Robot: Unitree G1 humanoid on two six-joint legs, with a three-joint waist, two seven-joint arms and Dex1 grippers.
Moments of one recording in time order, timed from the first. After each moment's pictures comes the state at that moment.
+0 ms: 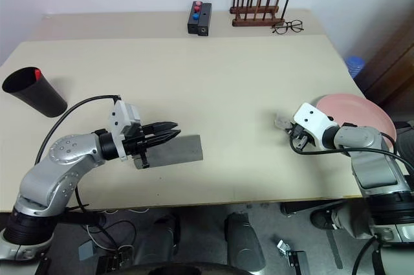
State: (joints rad) left arm -0.21 0.62 -0.02 -0.45 -0.49 0.52 -0.82; right arm -0.27 -0.87 -0.01 0.04 0.02 0.34 0.86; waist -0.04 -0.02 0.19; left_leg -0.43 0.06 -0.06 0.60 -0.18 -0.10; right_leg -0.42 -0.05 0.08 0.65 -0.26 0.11
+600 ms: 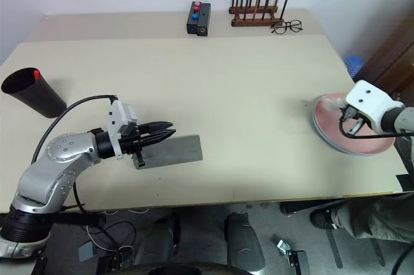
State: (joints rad) left arm -0.20 0.65 -0.01 -0.35 -0.45 0.44 -0.86; right arm -0.27 -1.13 -0.15 0.27 0.00 0.21 0.91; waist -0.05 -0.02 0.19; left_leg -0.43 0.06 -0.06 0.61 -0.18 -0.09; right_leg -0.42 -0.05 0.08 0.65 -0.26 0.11
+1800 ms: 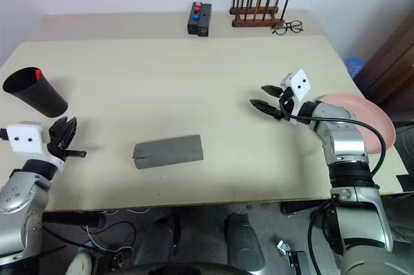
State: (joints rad) left arm 0.15 0.41 0.45 -0.38 -0.28 0.26 -0.27; right arm -0.56 -0.61 -0.07 0.36 0.28 0.19 0.97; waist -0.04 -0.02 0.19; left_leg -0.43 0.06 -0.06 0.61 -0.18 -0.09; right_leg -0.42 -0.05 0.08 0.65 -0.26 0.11
